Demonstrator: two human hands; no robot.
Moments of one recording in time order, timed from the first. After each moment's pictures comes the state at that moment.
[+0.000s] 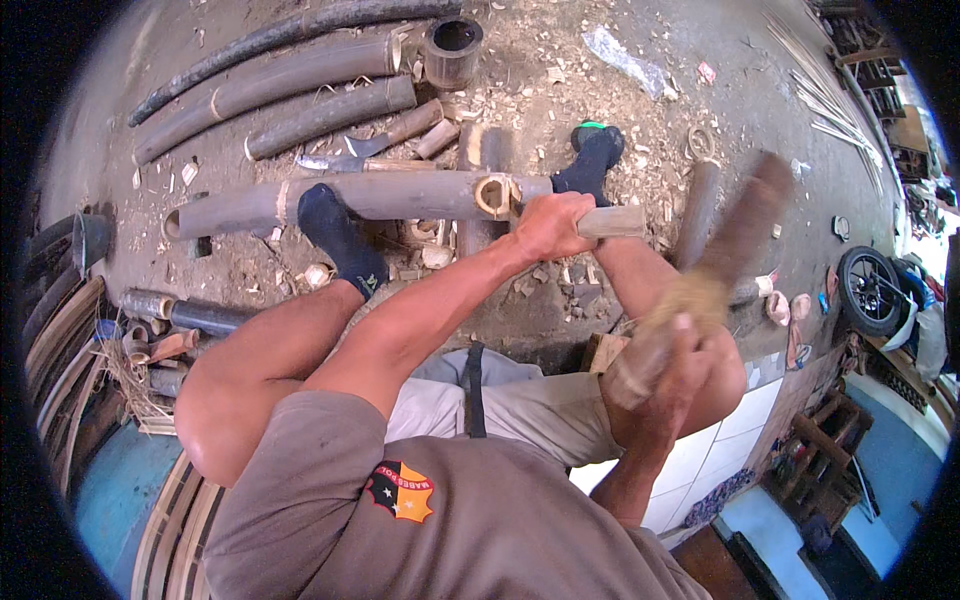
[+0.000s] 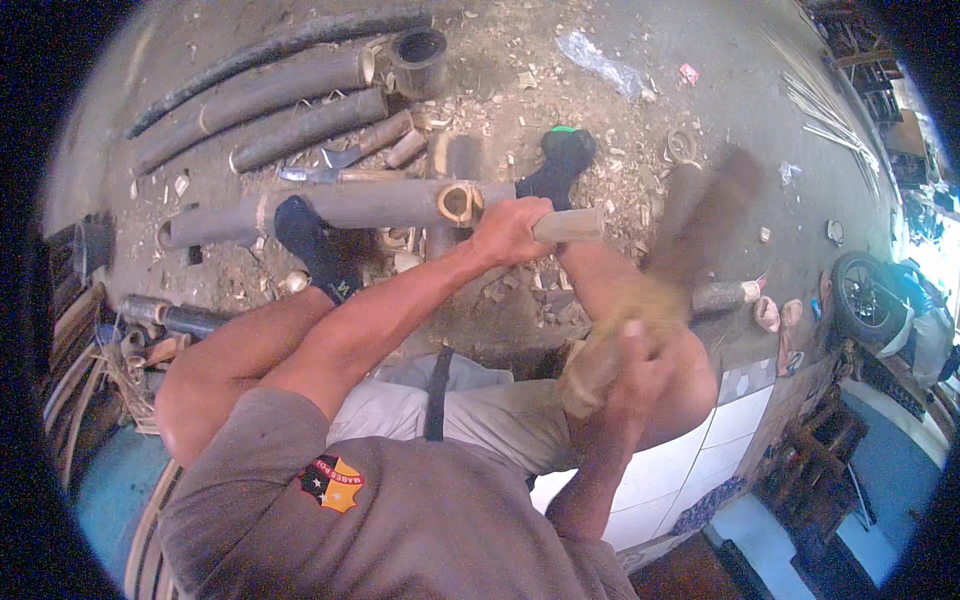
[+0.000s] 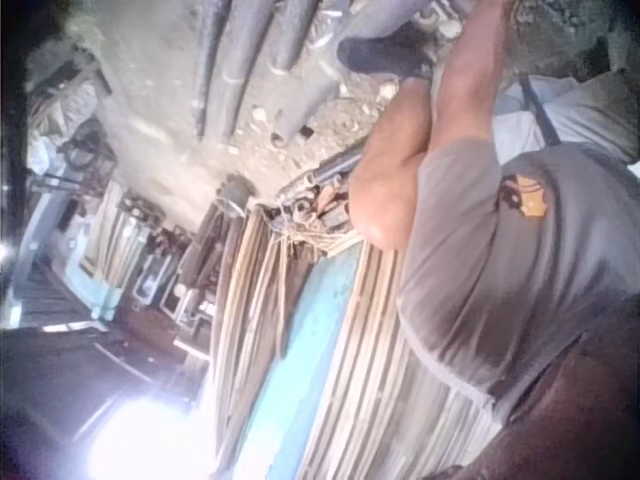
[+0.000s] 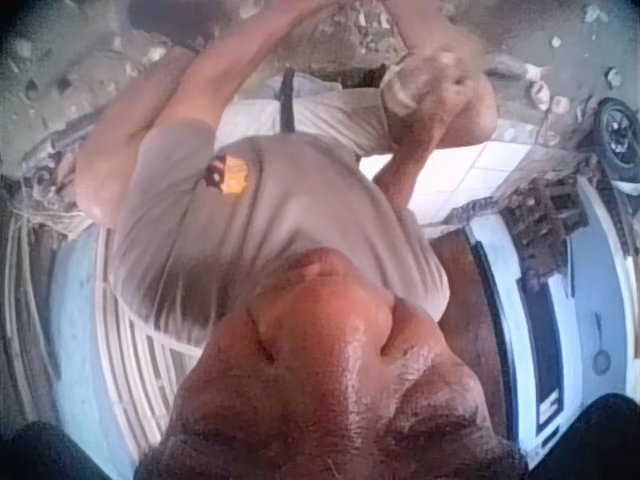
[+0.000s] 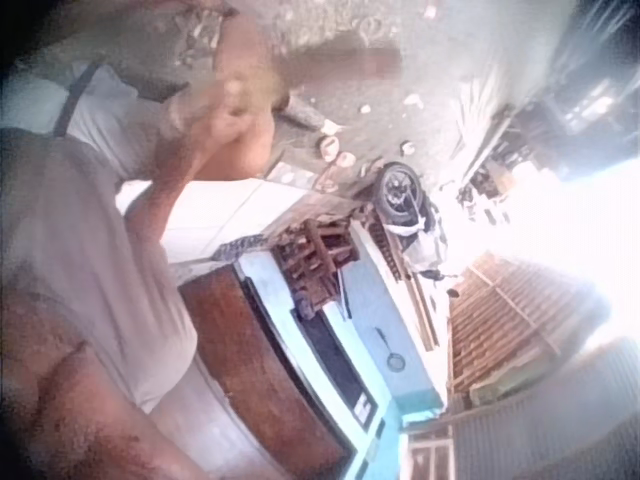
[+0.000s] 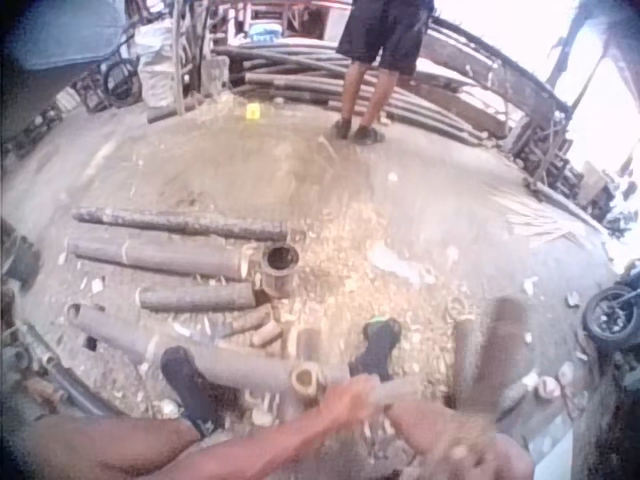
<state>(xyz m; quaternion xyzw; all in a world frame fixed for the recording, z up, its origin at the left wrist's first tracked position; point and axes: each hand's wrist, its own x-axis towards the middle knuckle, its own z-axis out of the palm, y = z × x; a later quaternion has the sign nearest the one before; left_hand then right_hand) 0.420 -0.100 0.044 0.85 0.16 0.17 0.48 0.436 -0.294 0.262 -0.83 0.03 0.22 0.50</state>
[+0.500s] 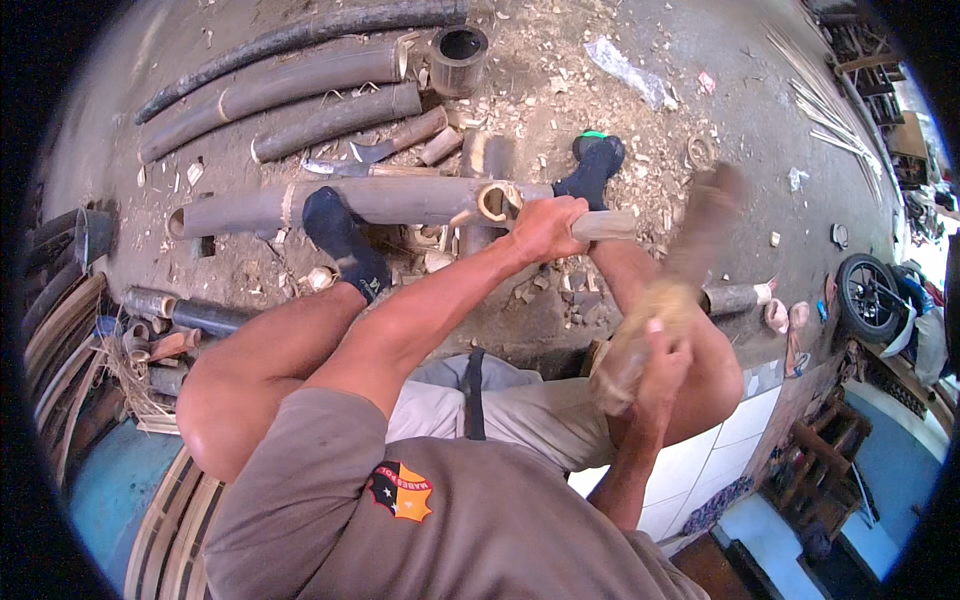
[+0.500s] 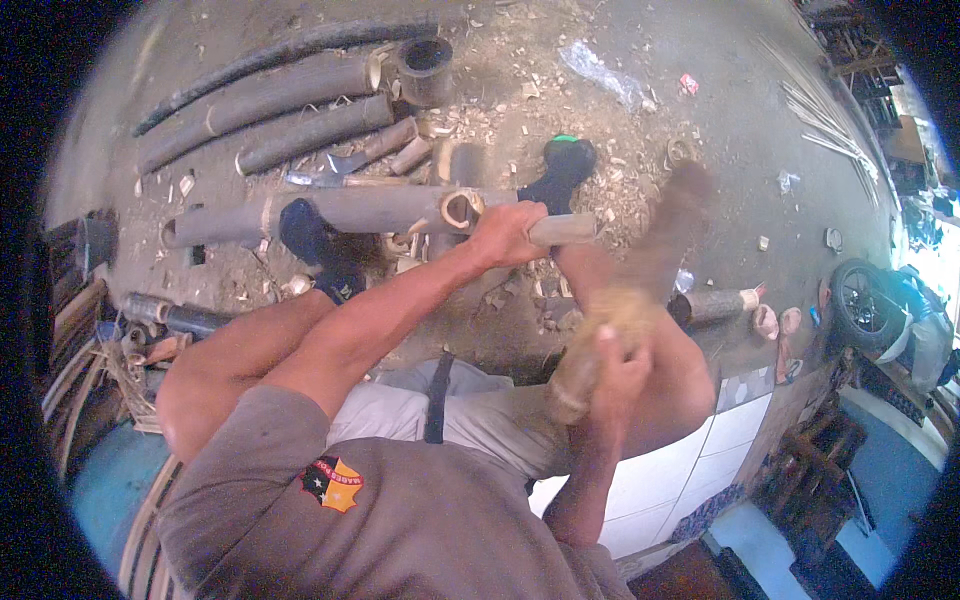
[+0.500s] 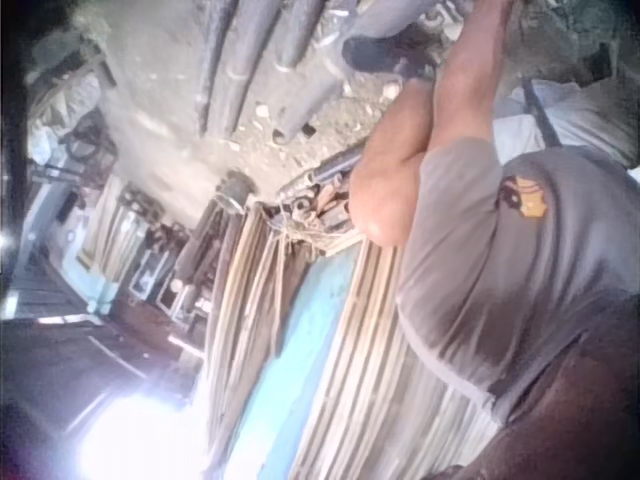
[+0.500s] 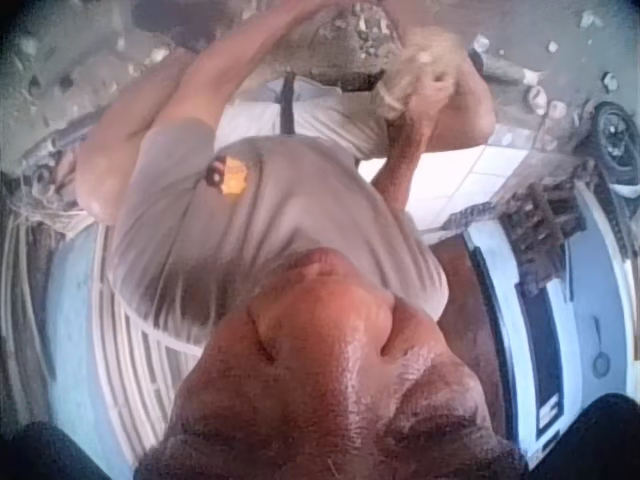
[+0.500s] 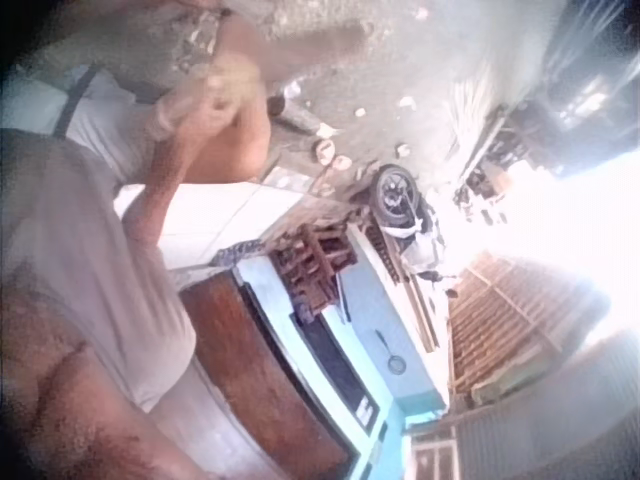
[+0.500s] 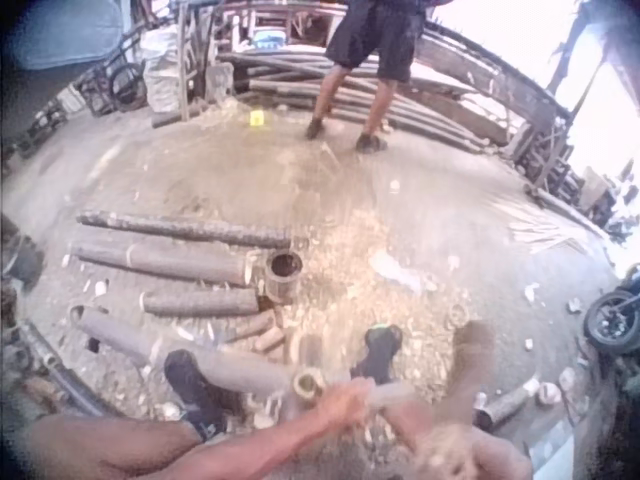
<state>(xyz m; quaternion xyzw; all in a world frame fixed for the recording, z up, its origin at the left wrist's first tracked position) 0.417 -0.091 0.039 0.86 0.15 0.16 0.46 0.437 -0.305 0.239 -0.81 0.04 0.26 0.53</state>
